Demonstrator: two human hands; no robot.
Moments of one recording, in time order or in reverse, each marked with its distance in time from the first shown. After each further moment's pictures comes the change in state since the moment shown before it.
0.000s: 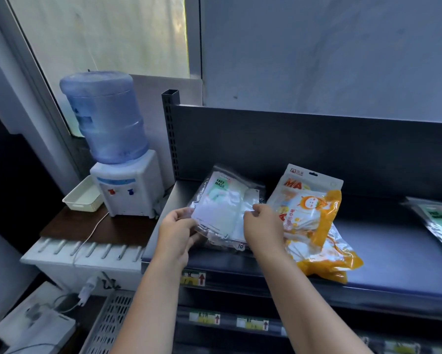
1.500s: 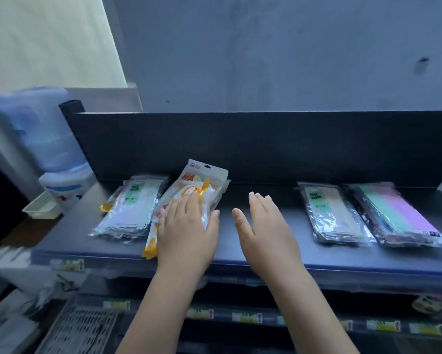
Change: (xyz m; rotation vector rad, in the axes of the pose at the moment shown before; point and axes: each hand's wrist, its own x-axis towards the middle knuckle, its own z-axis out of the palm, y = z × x) left_hand -0.213 -0.089 0.270 1.393 0.077 0.670; right_hand 0.002 0.154 -0.302 -0.391 -0.019 -0.397
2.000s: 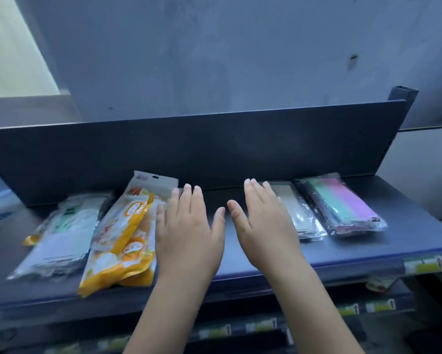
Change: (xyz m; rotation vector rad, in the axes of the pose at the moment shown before) left_hand 0.005 0.096 0.030 0.053 0.005 0.232; right_hand 0.023 0.067 -0.052 -0.104 0.142 0.042
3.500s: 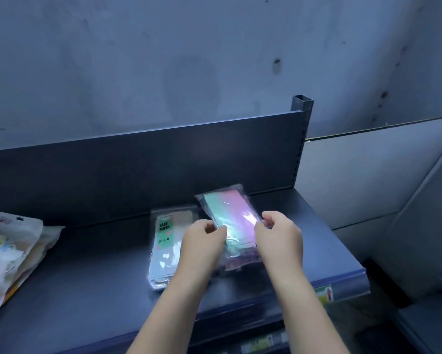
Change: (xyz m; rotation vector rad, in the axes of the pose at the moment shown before) left_hand 0.068 0.266 0.143 -0.887 -0.324 -0.335; right_hand 0.061 0.277 -0.099 0.407 0.271 0.596
